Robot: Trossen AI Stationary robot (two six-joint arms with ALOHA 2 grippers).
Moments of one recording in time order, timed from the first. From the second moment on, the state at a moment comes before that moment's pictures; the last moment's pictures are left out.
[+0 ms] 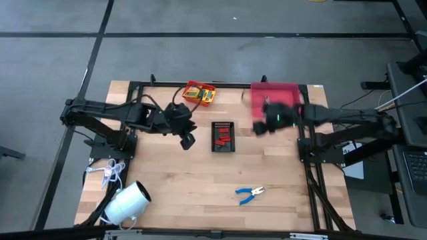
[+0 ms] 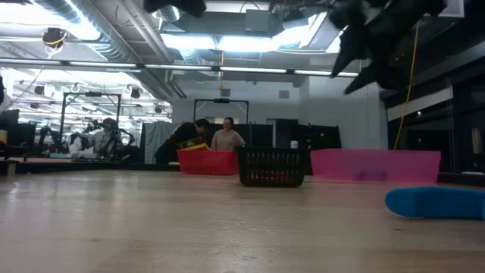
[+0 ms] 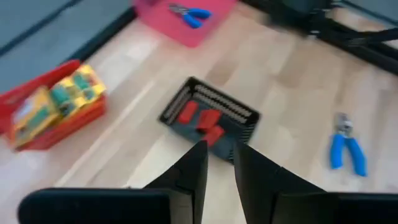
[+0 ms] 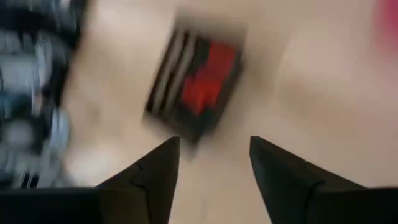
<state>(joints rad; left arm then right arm) -0.13 1.33 1.38 -0.86 -0.40 -0.58 -0.14 1.07 0.85 -0.63 -0.04 1.03</state>
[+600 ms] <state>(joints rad) -0.16 1.27 1.38 -0.89 -0.56 -0.53 0.63 1.32 0.85 -0.65 -0.03 0.95</state>
